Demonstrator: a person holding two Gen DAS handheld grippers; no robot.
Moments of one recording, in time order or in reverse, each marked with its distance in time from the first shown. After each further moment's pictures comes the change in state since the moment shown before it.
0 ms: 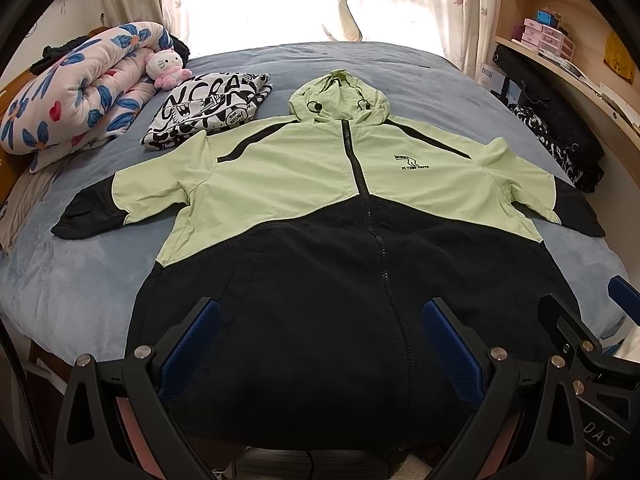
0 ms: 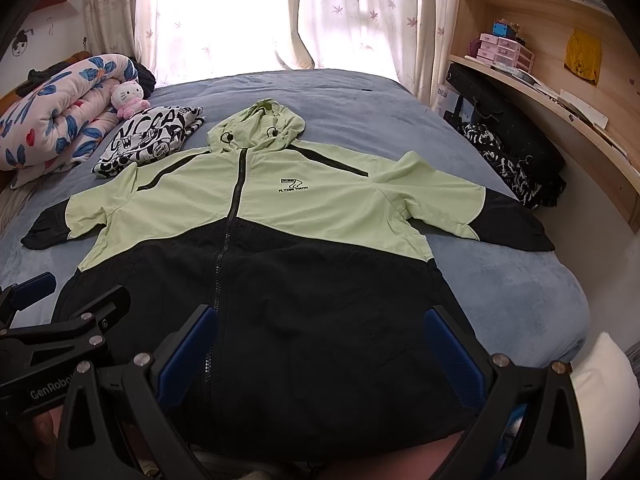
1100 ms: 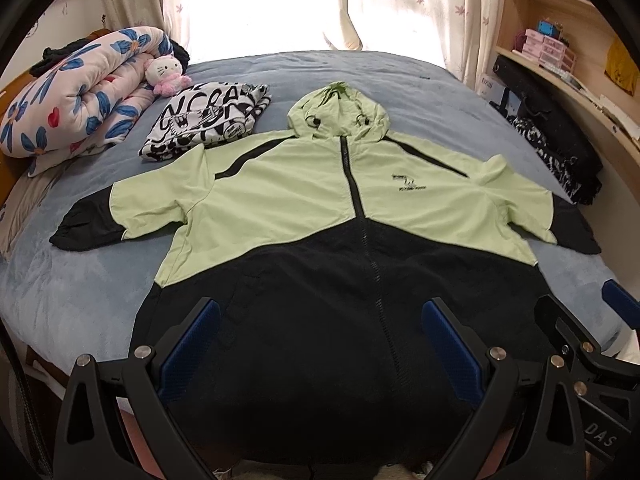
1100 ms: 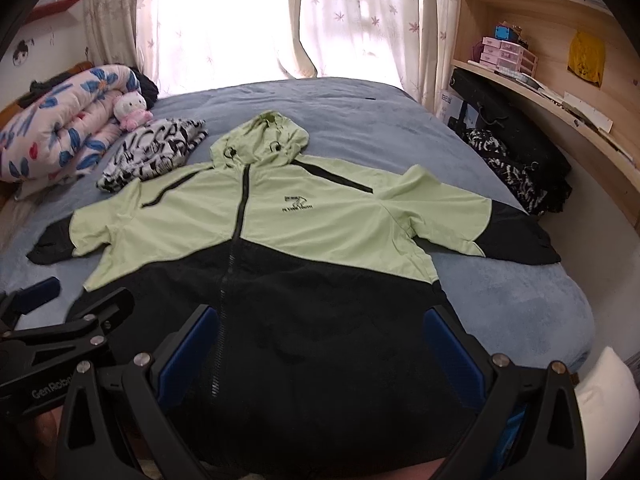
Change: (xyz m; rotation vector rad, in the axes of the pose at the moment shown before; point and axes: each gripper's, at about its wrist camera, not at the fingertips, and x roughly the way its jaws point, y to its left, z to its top) left arm -0.007 0.000 0.026 -0.009 -0.021 -0.016; right arm 0.000 -0.008 0.022 0.034 -0.029 0.078
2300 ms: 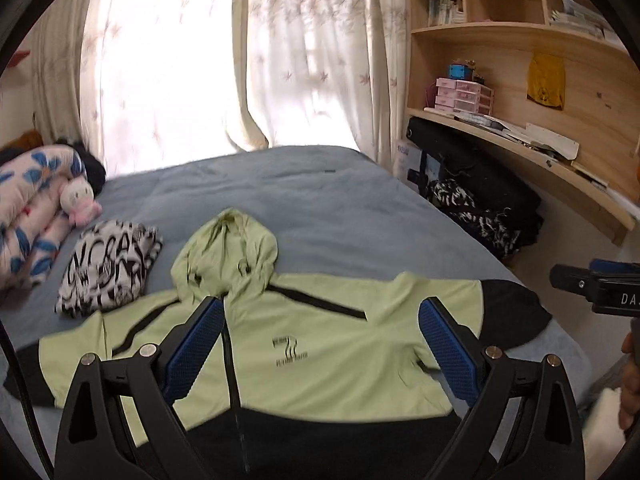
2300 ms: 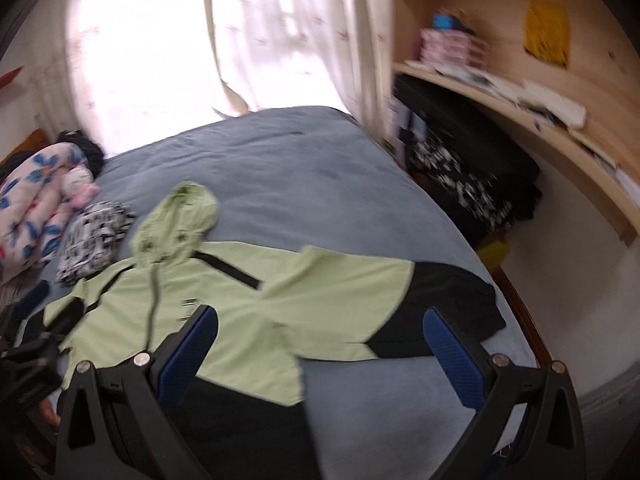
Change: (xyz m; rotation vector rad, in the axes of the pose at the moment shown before) left arm 0.016 -0.169 0.156 0.197 -0.321 -0.179; right arm 0.035 -0.229 0.149 0.184 0.012 -0.103
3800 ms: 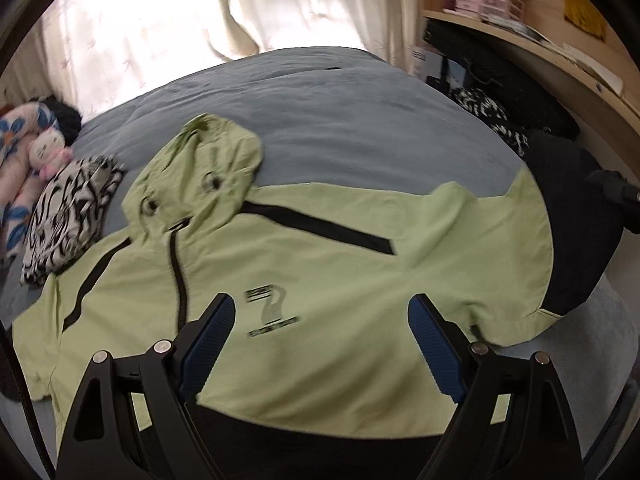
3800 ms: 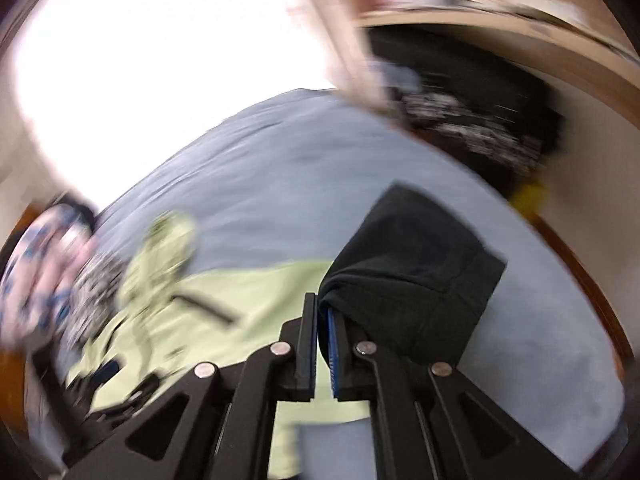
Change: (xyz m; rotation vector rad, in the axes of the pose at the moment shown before) left arm 0.163 -0.004 -0.055 -0.013 0.341 0.022; right arm 0.092 0.009 0.004 0.086 0.024 0.245
